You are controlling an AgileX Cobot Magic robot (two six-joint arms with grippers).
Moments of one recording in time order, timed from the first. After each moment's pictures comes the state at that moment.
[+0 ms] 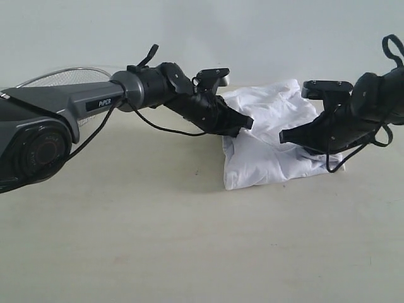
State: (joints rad) left arm -0.47 2.65 -2.20 -0.69 0.64 0.51; right arm 0.01 2.06 -1.17 0.26 0.22 -0.15
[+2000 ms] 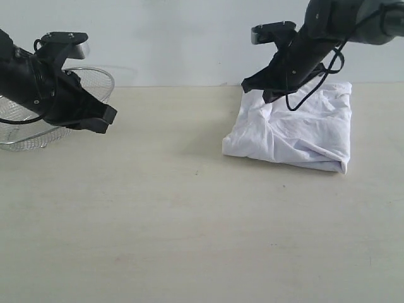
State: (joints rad) left arm -0.20 1.71 -1.13 -0.48 0.59 0.56; right arm 0.09 2.24 -1.85 0.18 0.74 -0.26
